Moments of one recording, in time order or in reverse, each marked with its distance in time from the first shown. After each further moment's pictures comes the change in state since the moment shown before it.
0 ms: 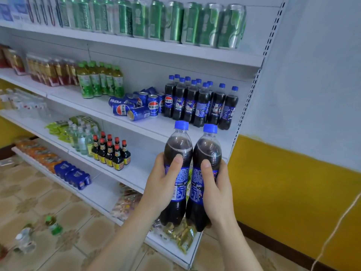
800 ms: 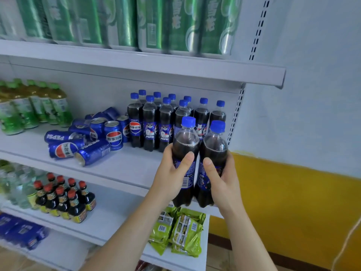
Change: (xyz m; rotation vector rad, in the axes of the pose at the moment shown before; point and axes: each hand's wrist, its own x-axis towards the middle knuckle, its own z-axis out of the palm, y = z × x) left_hand 0.268 -0.031 0.076 -0.018 -0.289 0.109; right_hand 0.247 0.066 -0.001 -0.076 0.171 -0.107
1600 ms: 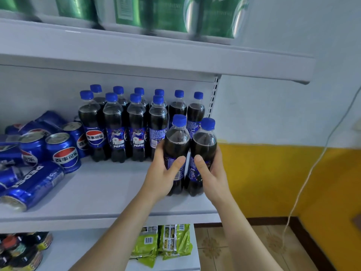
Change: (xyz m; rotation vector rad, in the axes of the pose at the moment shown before) left_hand 0.112 -0.072 -0.015 0.094 -0.309 0.080; right_hand 0.059 0.051 0.024 -0.126 0.156 0.024
